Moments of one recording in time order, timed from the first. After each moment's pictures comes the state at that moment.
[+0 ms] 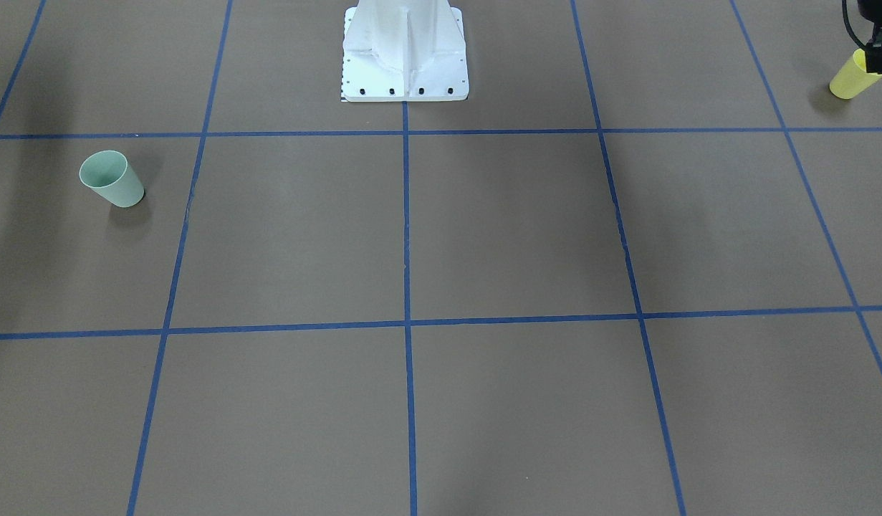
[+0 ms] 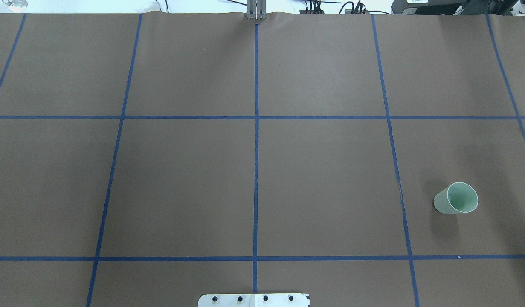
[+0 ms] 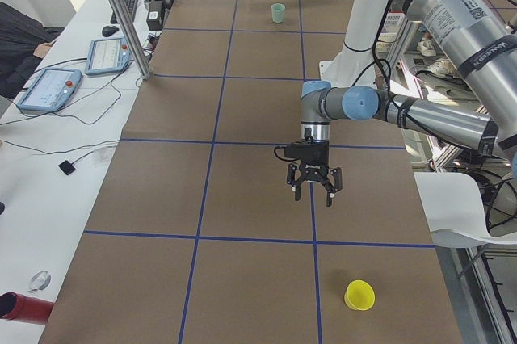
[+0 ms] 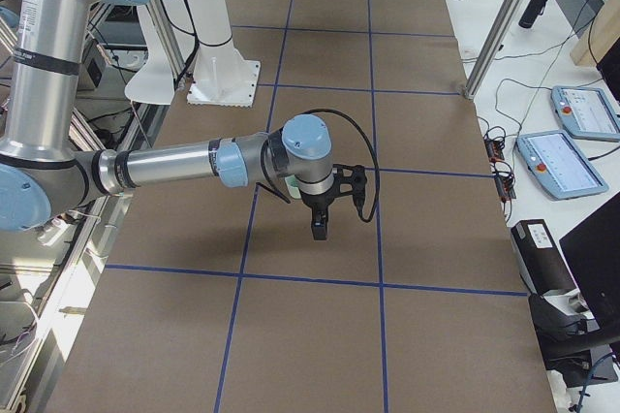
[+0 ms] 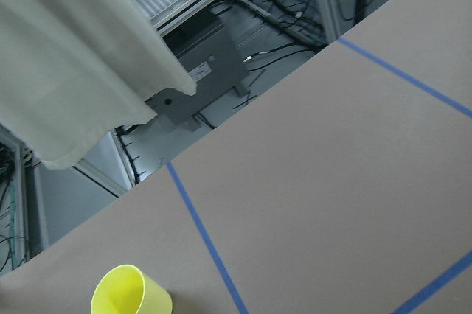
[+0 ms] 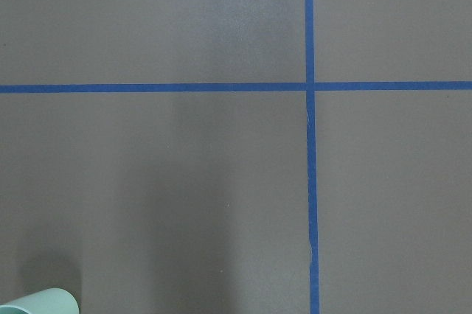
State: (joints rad) left arm -0.68 -0.94 -2.40 -1.28 -1.55 -1.97; right arm 1.52 -1.81 1.98 -1.49 2.35 0.22
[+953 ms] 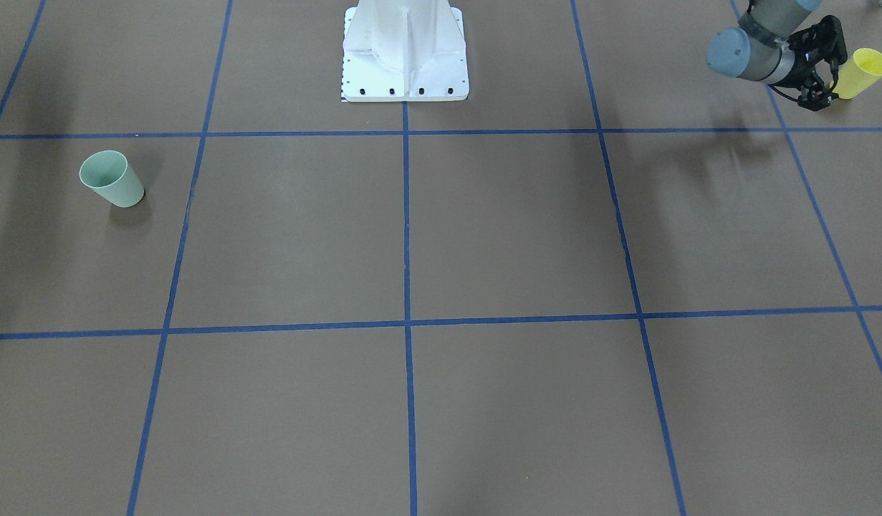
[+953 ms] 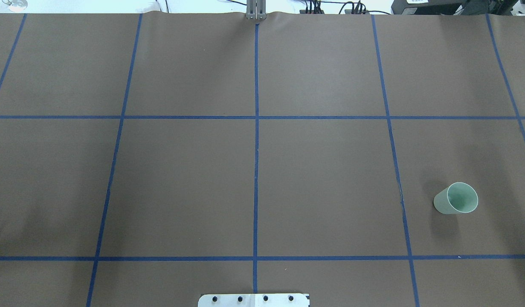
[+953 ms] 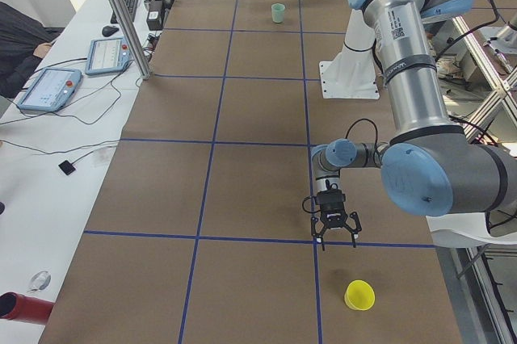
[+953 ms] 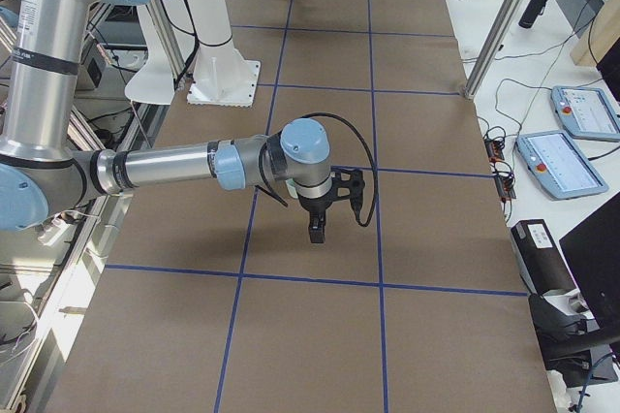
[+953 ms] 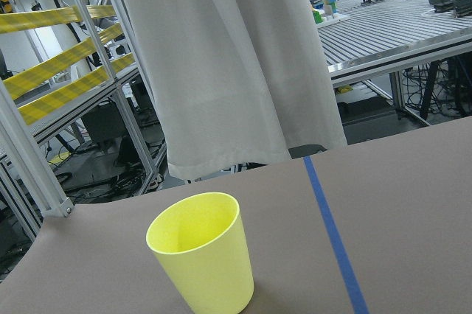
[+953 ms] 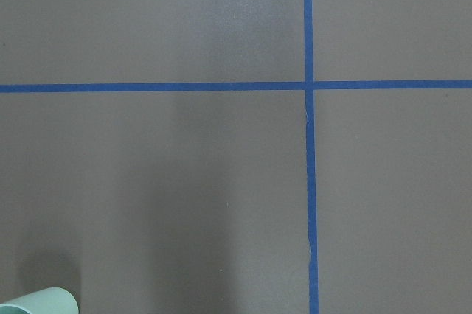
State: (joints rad) left arm -0.20 -1.11 -1.92 -1.20 -1.63 -2.75; right arm 1.52 -1.82 1.98 -1.49 2.35 0.22
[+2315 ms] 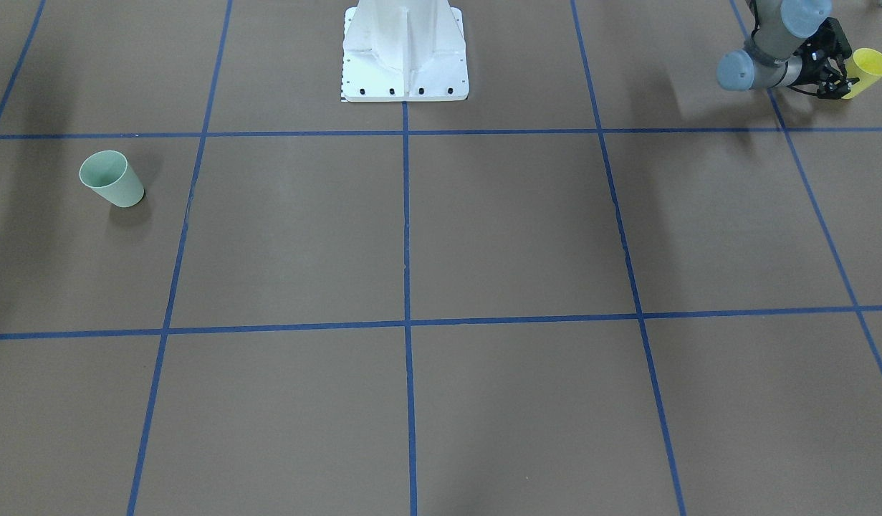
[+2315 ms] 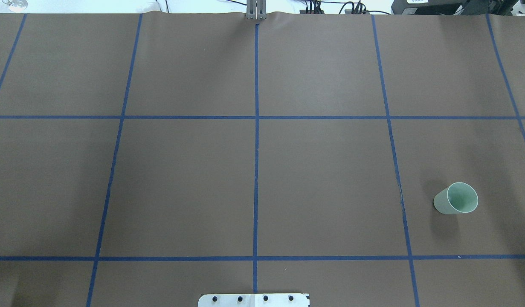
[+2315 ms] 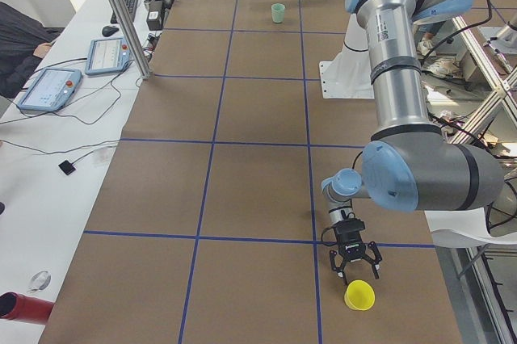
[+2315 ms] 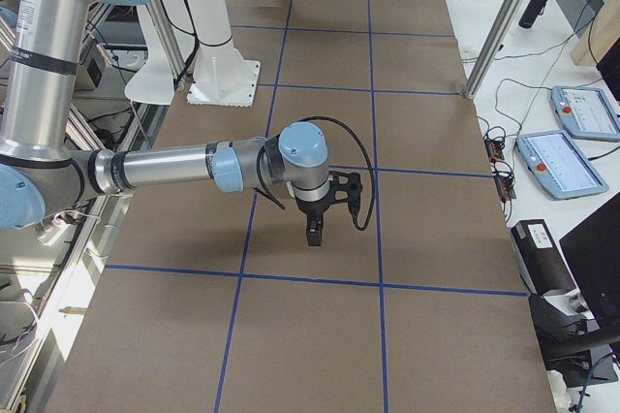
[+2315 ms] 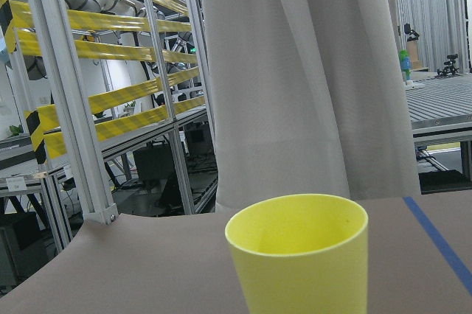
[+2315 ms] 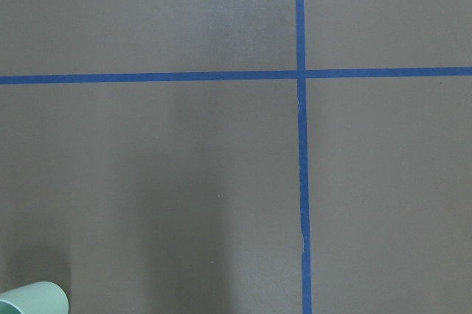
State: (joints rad) left arm -0.07 -1.10 -1.72 -1.27 -1.75 -2.93; right arm 1.52 -1.83 1.97 -1.49 2.35 0.21
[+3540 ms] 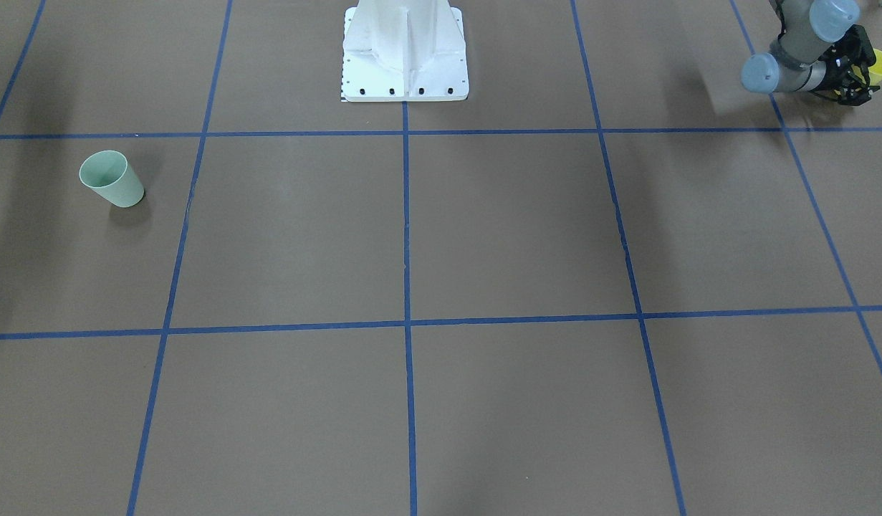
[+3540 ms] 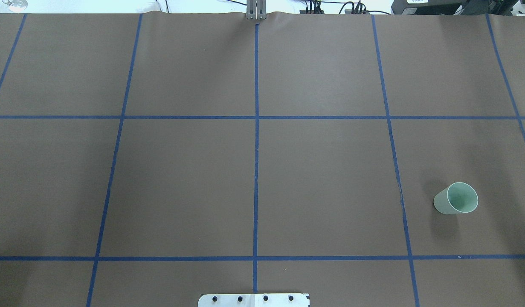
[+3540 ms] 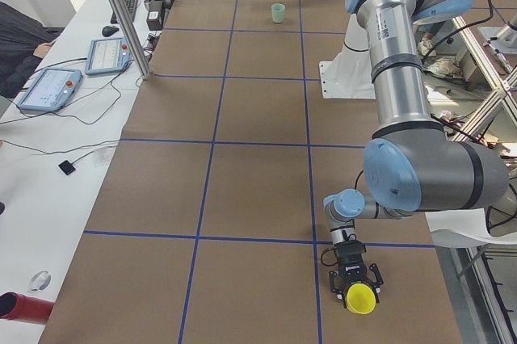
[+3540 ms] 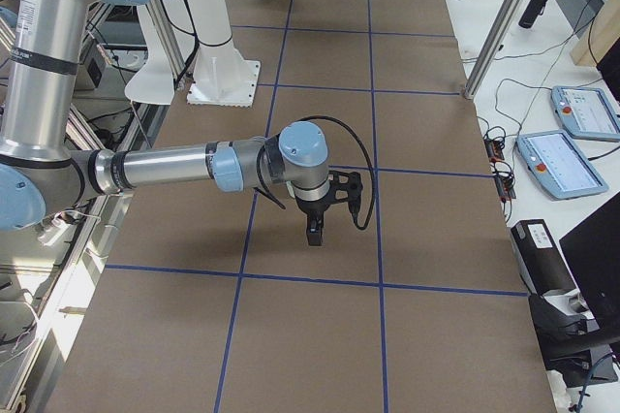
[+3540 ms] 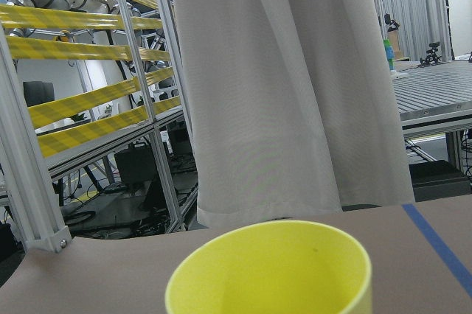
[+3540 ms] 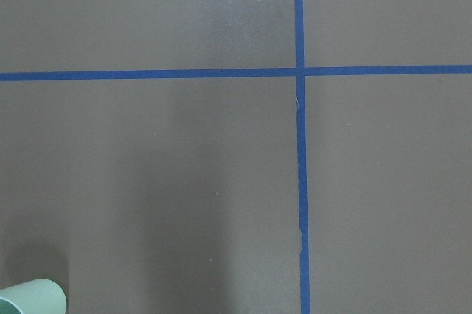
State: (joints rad) left arm -0.07 -1.08 -1.58 -1.45 -1.72 -2.91; right arm 1.52 -1.83 1.98 -1.49 2.35 0.21
